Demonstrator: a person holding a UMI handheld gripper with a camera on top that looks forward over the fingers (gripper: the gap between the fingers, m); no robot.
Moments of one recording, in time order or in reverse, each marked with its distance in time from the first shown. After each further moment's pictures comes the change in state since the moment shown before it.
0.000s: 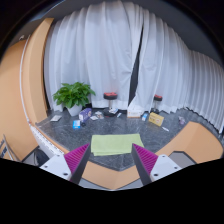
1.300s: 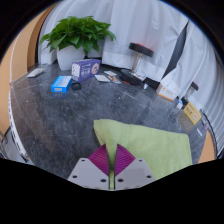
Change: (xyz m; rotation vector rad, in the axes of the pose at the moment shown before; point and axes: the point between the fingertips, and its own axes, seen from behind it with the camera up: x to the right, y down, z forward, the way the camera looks) arm -0.100 0.154 0.453 -0.296 0.021 -0.239
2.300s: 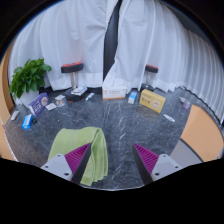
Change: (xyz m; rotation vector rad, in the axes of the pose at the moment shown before) arm 0.286 -0.002 -0.068 0.058 0.090 0.335
